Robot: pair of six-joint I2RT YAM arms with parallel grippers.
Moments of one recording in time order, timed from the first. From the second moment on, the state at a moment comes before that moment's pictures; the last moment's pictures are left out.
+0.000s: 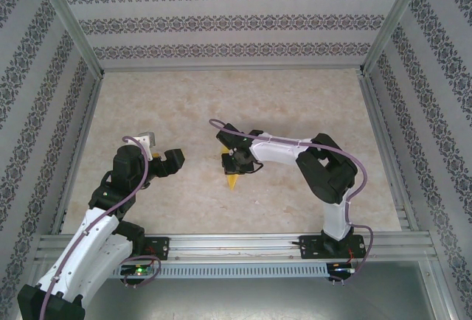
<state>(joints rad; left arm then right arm) -0.25 0.63 0.50 -0.39 0.14 -0.51 0.81 1.94 1.25 -0.60 -0.13 0.71</state>
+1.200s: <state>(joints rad) -0.25 0.57 0.52 -0.34 0.34 -0.41 0.51 1.95 1.60 -0.92 -0.02 0.47</state>
